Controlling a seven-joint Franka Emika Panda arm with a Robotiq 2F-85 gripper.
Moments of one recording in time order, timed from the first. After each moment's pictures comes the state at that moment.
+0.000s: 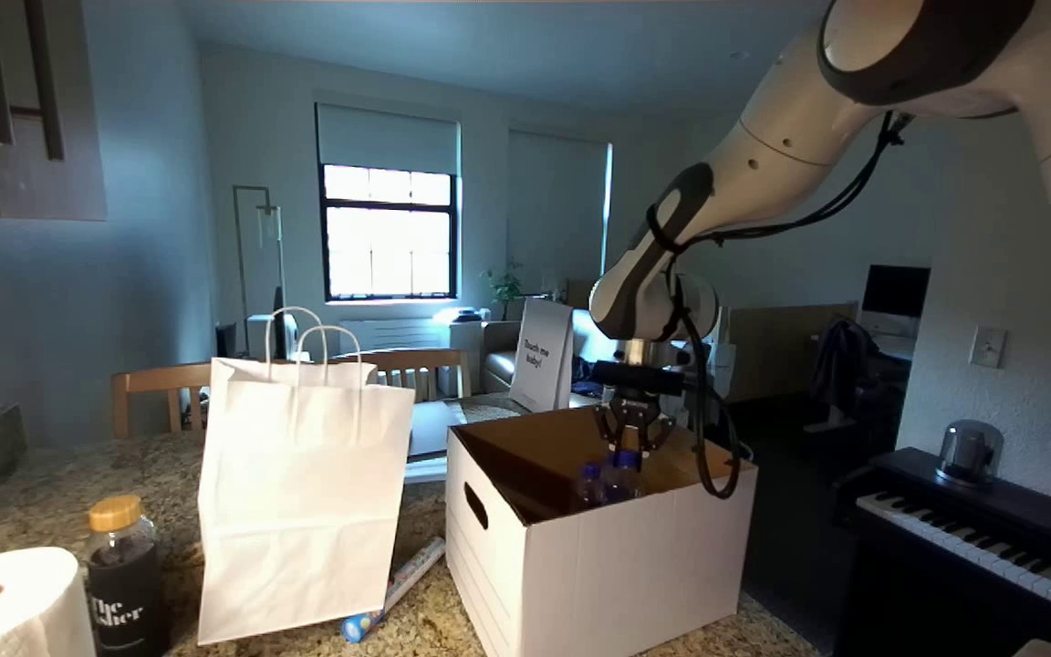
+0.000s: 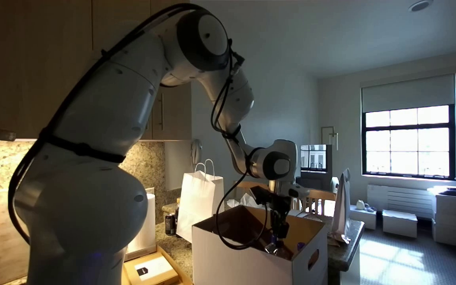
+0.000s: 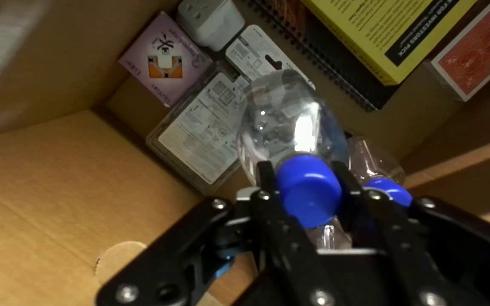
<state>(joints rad) -0.02 0.35 -0.10 -2.12 0.18 2.43 0.64</state>
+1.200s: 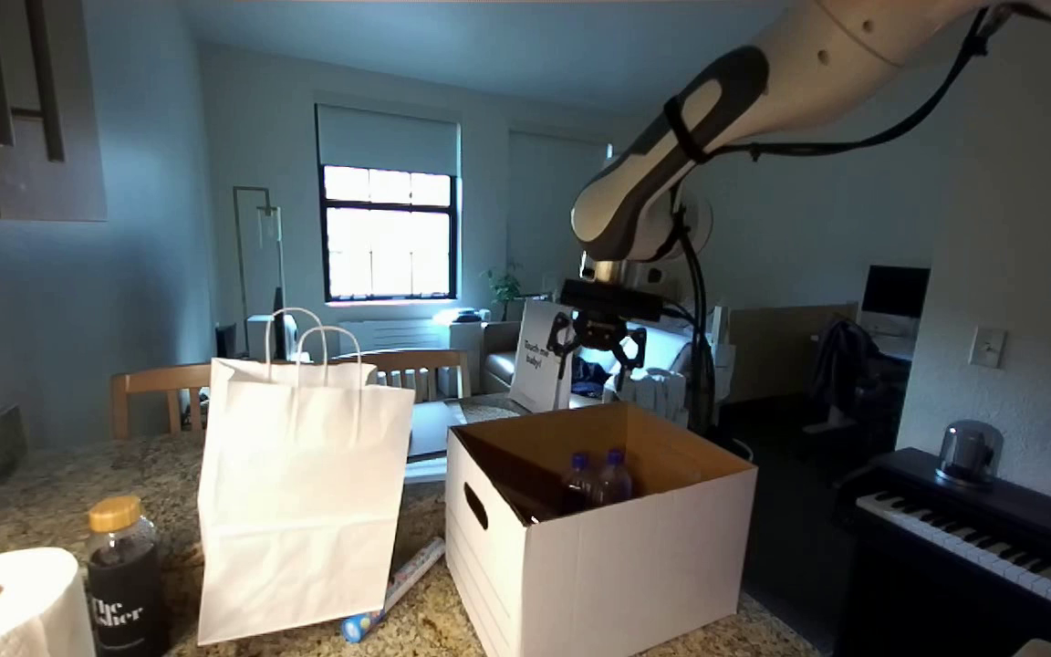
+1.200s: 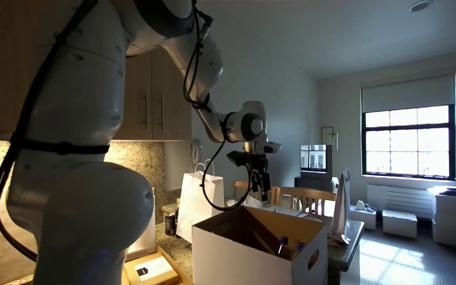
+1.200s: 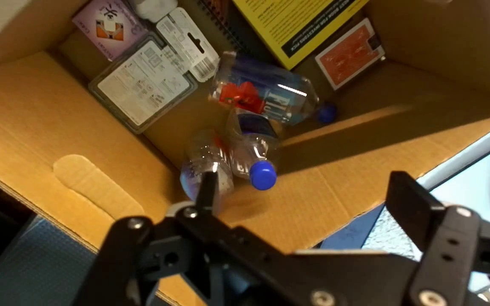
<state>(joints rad) 0.11 0.05 -0.07 -2.20 0.03 2.42 0.72</state>
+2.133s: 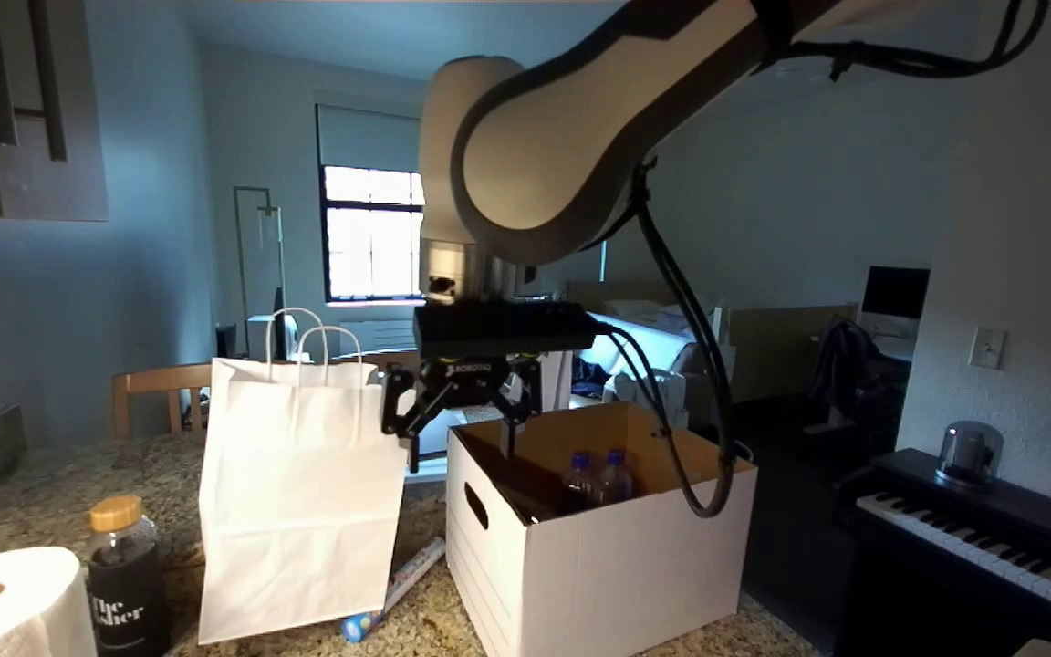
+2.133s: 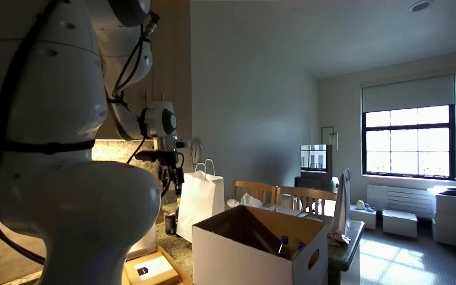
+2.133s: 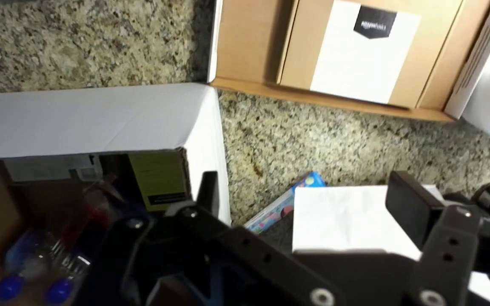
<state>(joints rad) 0.28 -0.14 0.41 -2.36 -0.04 2.32 0.84</state>
